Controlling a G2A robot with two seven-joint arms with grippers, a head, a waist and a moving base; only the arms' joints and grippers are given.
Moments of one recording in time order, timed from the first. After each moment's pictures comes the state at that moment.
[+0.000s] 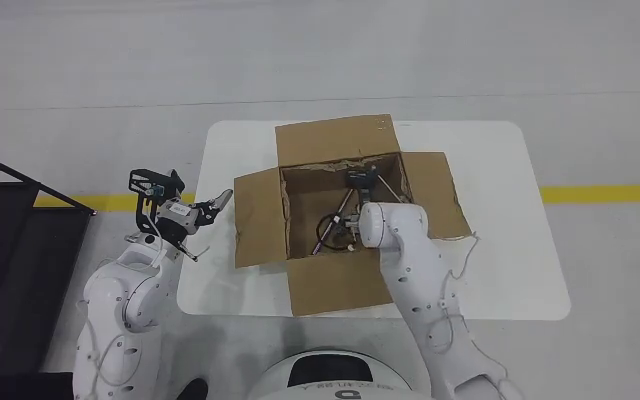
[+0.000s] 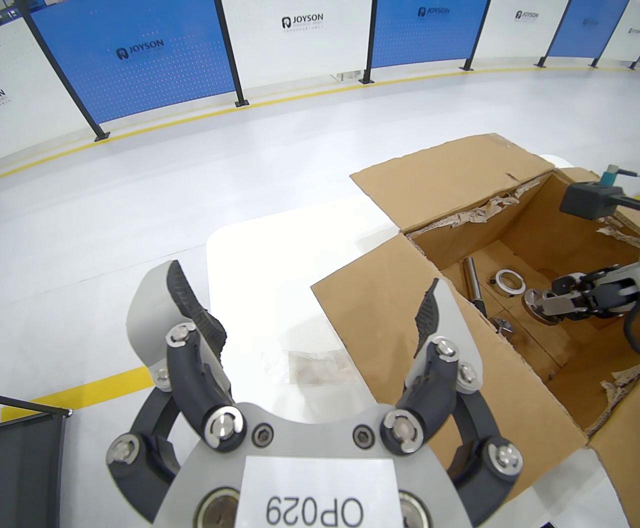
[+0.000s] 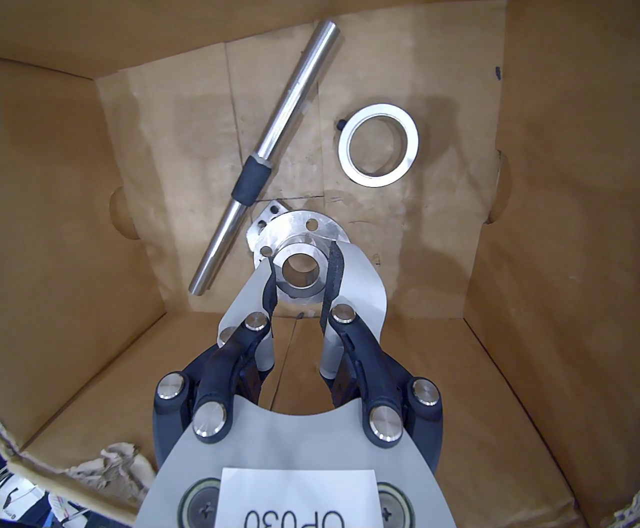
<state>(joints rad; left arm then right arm) 1.74 -1.38 -1.75 -2.00 1.28 -0.41 -0.32 -1.26 -1.61 1.19 -1.60 -1.51 0.38 1.40</state>
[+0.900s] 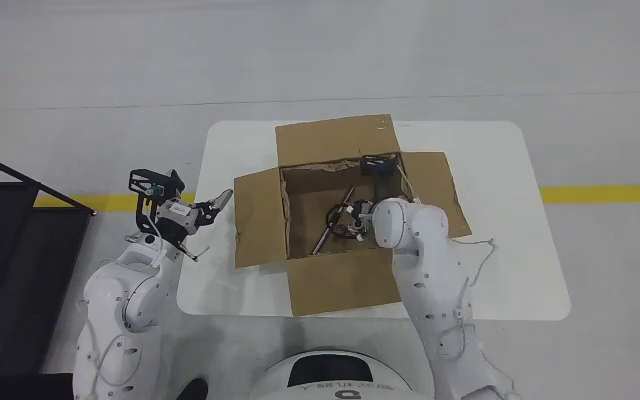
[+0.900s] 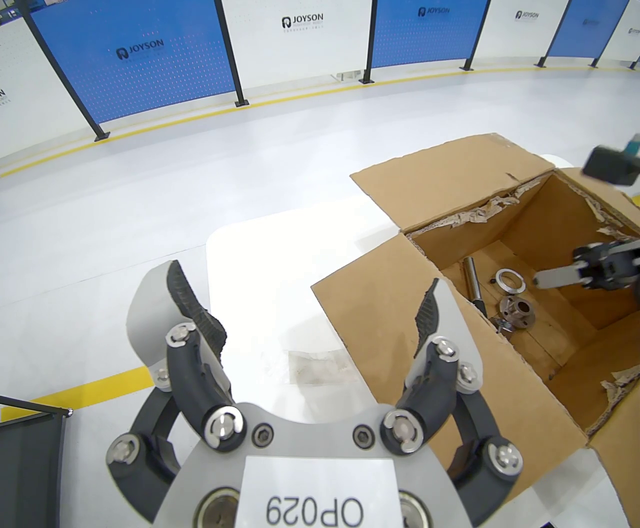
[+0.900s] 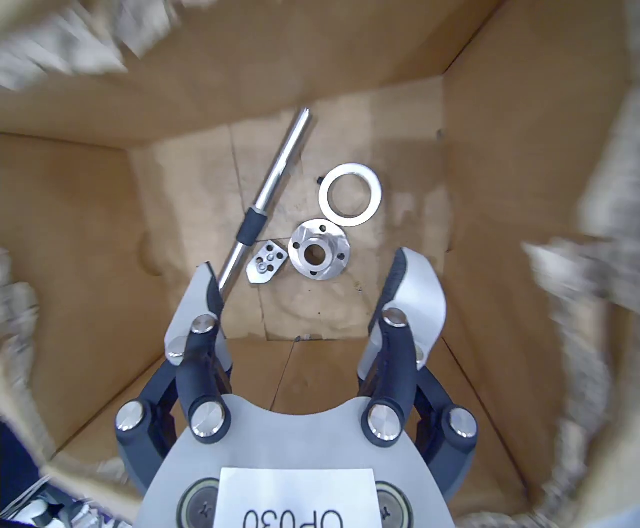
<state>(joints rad) 1.74 -1.38 -1.75 -2.00 1.28 -0.41 -0.32 -1.36 -1.60 1.31 -1.86 -1.43 0.34 1.29</state>
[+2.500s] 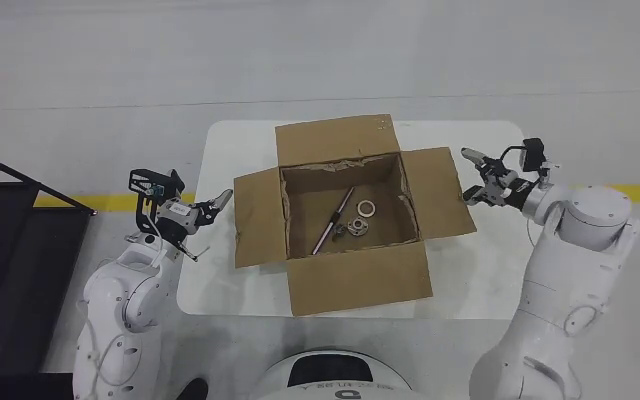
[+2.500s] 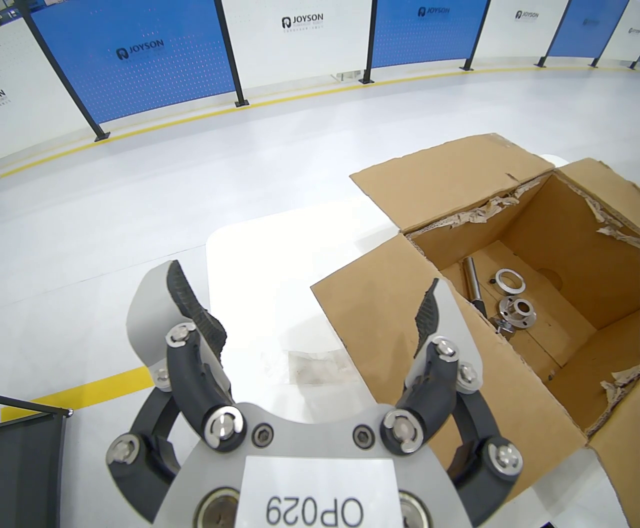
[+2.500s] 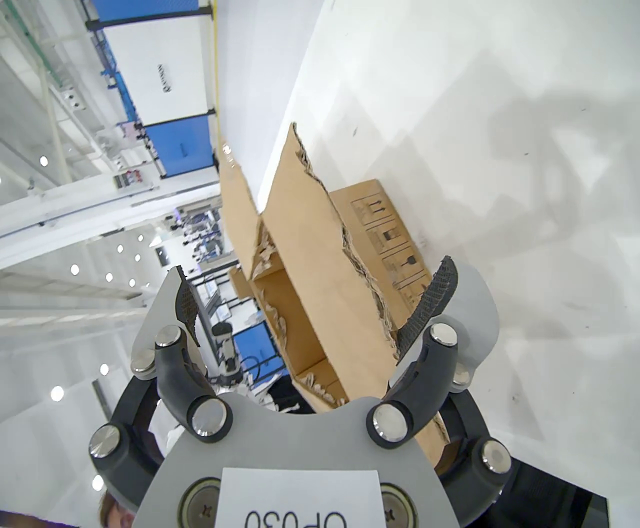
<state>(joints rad) 1.74 -1.38 -1.75 -2.00 1.28 -0.41 -0.32 -1.17 -1.44 2.12 -1.54 -0.49 0.35 1.46</state>
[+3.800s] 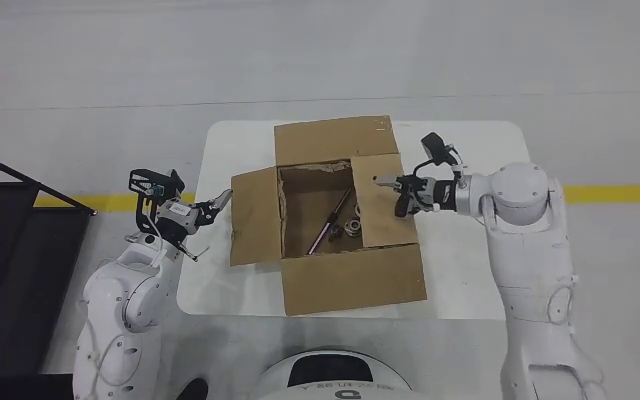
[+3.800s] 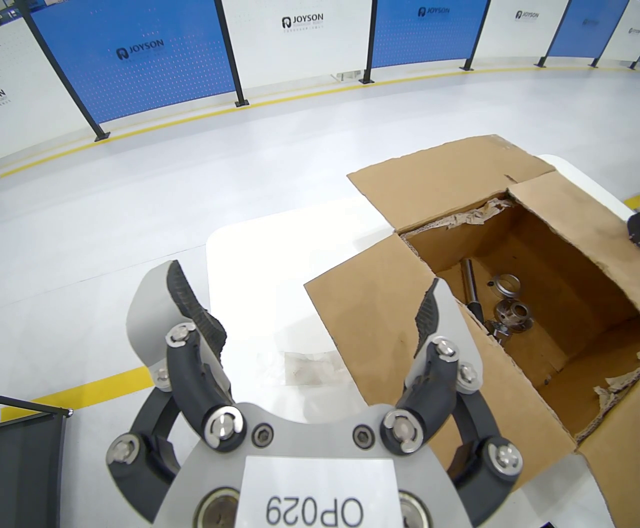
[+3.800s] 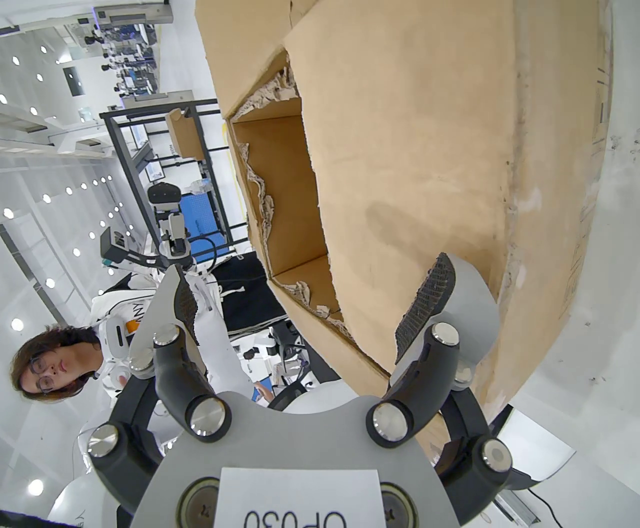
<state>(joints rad) 1.74 -1.38 -1.75 -2.00 1.28 -0.41 -0.32 -1.19 -1.27 1.53 -1.63 -0.30 0.41 1.41</state>
